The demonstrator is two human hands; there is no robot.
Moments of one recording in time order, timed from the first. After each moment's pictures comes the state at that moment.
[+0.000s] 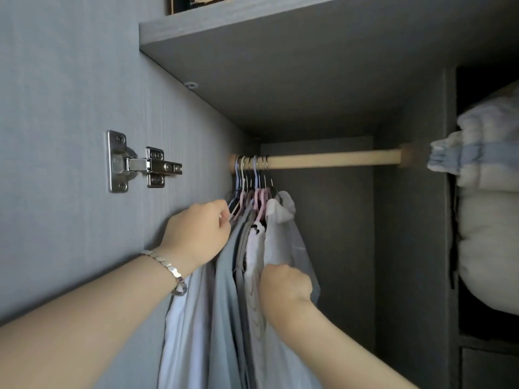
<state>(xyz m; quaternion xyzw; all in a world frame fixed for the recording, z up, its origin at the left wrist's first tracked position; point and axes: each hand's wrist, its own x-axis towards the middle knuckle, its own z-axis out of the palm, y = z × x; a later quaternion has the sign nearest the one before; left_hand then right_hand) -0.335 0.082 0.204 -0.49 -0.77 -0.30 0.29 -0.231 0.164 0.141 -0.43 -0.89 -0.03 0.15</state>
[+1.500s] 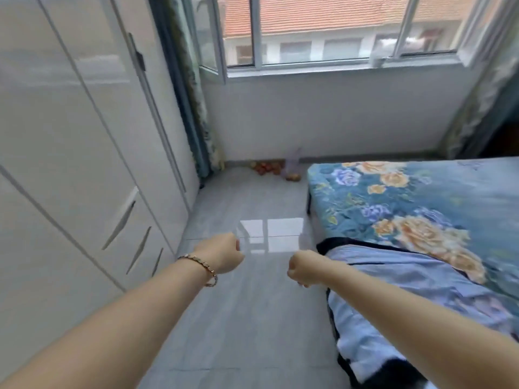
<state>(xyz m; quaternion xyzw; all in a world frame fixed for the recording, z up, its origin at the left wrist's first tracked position) 0.298 -0.292 -0.148 -0.96 -0.18 0.17 -0.14 0.371 -0.463 -0.200 -0.91 -0.27 0.30 0.04</state>
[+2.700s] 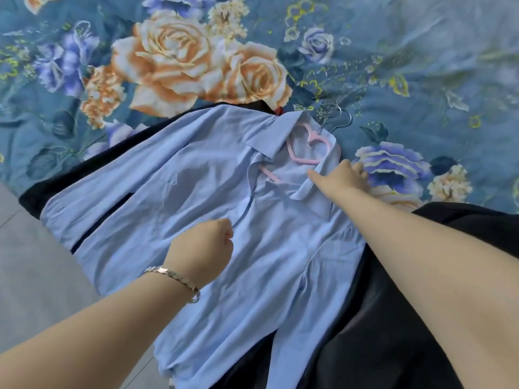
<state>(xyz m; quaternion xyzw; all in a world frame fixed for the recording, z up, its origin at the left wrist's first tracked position) 0.617 -0.828 -0.580 -0.92 0.19 0.35 -0.03 0.595 -1.073 -0.655 -0.81 0.50 0.21 0.22</state>
